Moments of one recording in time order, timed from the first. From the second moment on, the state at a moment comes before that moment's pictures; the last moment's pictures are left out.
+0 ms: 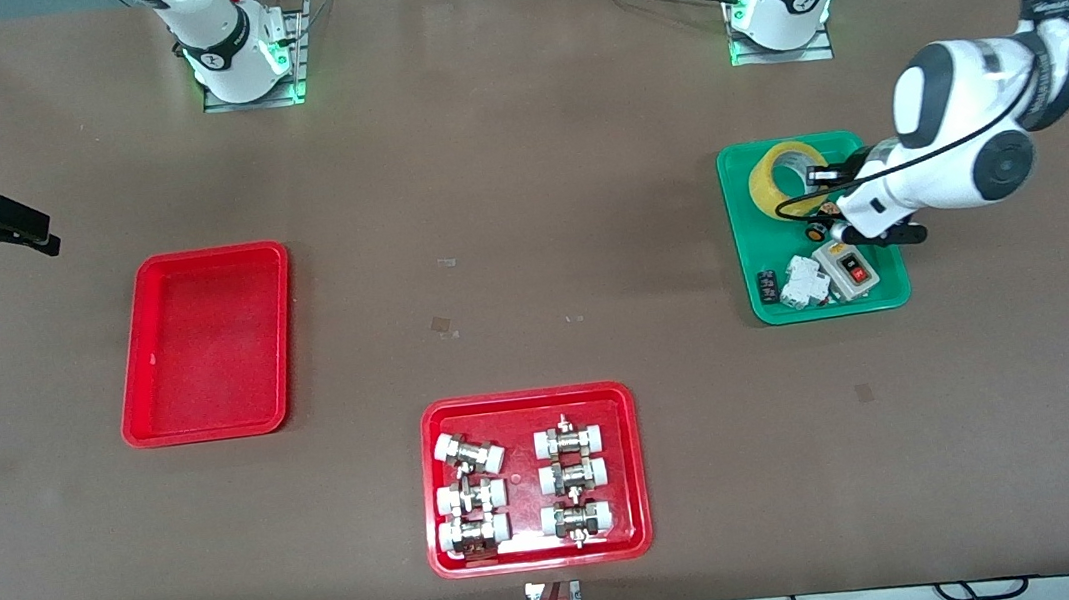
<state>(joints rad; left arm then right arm) 0.06 0.17 -0.14 -2.07 -0.13 1.77 0.05 -0.08 -0.03 0.02 -1.73 0.00 1.68 -0.04</state>
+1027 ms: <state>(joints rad) -0.04 0.20 -0.37 -1.59 -0.78 1.56 -0.32 -0.05 0.15 0.04 -1.70 0.15 1.69 -0.04</state>
